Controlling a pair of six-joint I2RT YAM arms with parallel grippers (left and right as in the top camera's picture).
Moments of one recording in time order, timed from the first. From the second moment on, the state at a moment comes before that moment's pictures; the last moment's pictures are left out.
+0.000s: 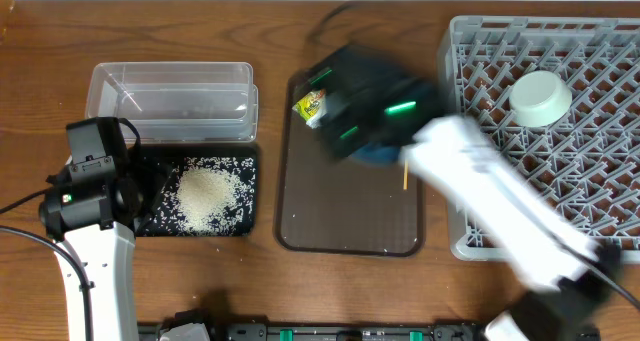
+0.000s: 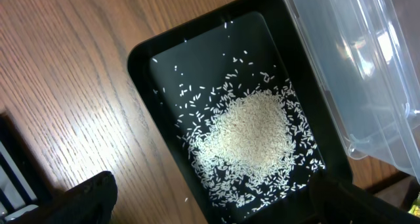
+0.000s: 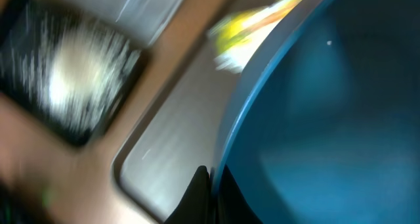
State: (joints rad) left arm 0.27 1.14 1.10 -1.16 -0.17 -0.86; right arm 0.58 1.69 1.78 -1.08 -0.09 0.15
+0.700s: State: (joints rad) left arm 0.27 1.14 1.10 -1.16 -0.17 -0.86; right arm -0.73 1.78 1.66 -0.64 -1.20 0.03
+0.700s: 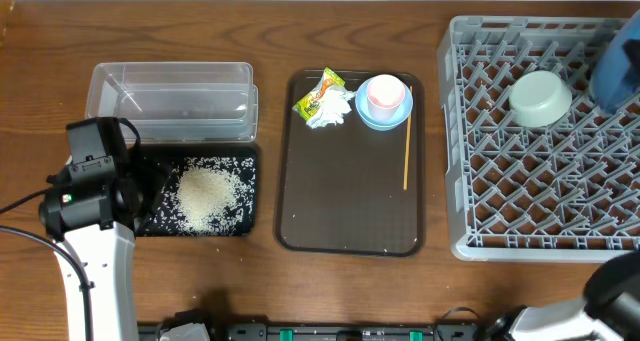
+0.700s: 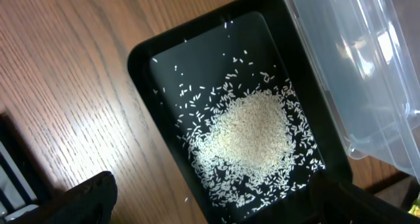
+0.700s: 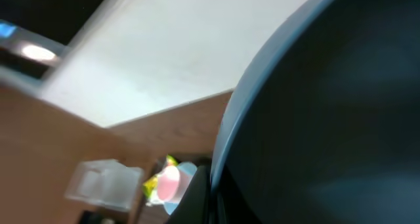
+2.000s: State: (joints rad) left arm 0.27 1.14 1.10 -1.16 -0.17 -0.86; right arm -1.02 1.80 1.65 -0.98 -0.94 0.19
